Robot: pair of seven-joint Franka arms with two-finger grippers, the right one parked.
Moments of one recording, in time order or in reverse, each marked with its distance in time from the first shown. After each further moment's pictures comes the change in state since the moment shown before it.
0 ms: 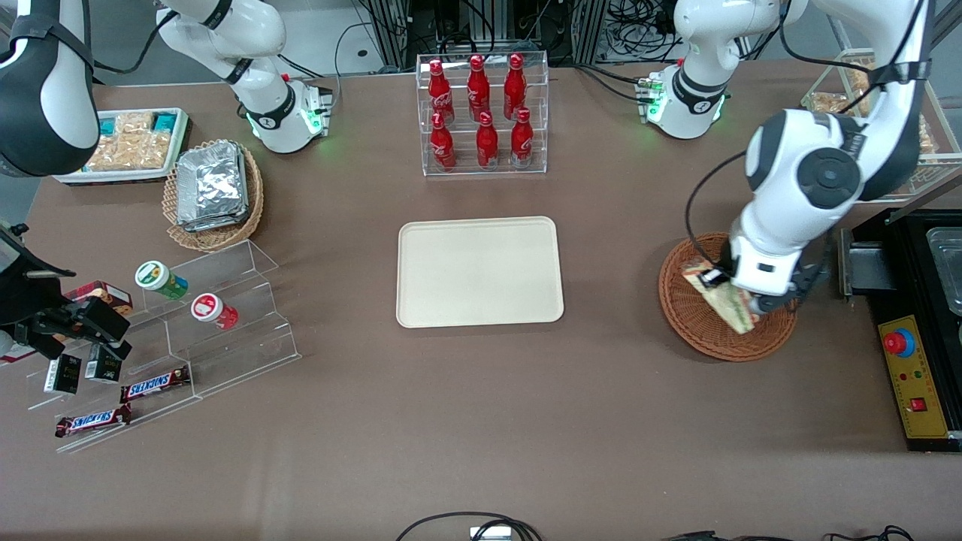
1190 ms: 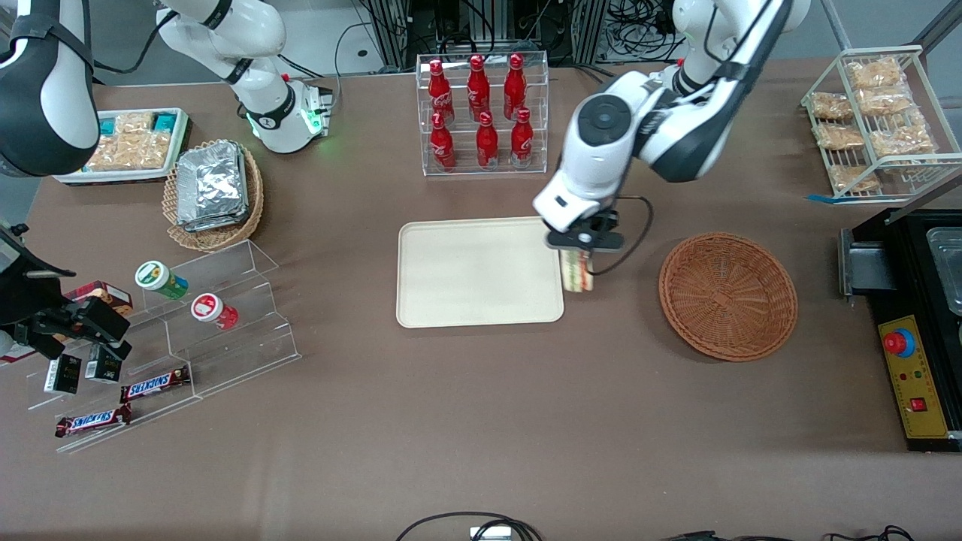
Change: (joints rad) arm -0.217 0.101 -0.265 0.015 0.038 0.035 0.070
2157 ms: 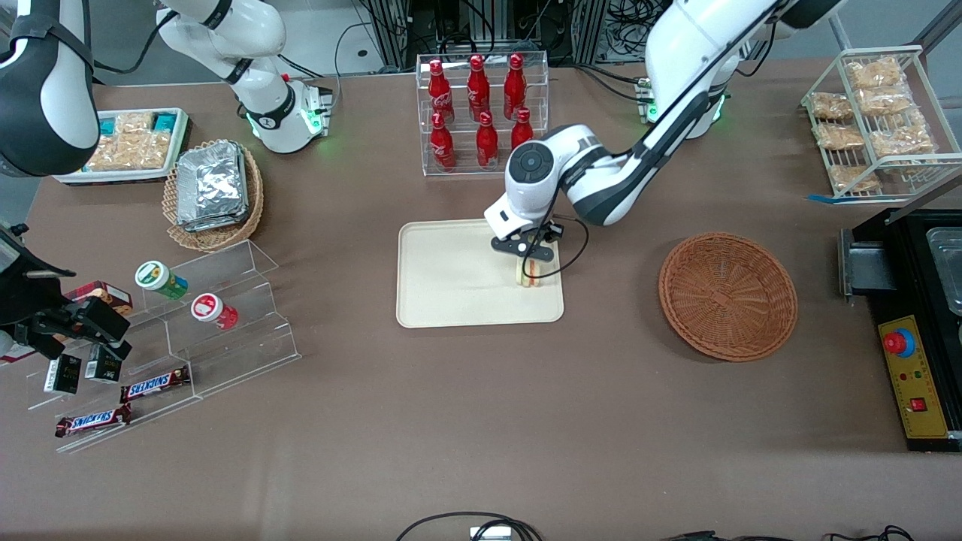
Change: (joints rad) arm -0.119 0.354 0.004 0.002 0.270 0.188 -0.176
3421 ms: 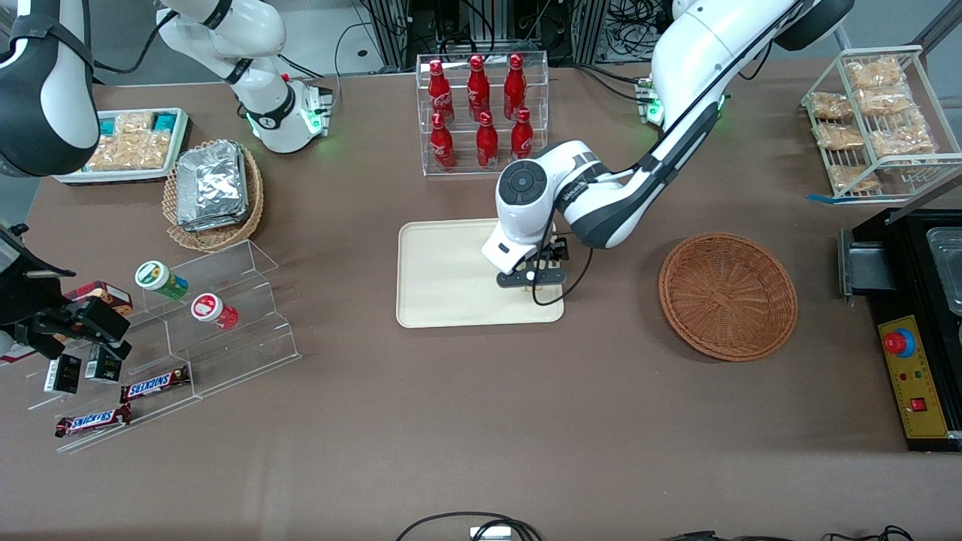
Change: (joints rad) arm 0.010 0.042 0.005 0.312 0.027 -0.258 -0.221
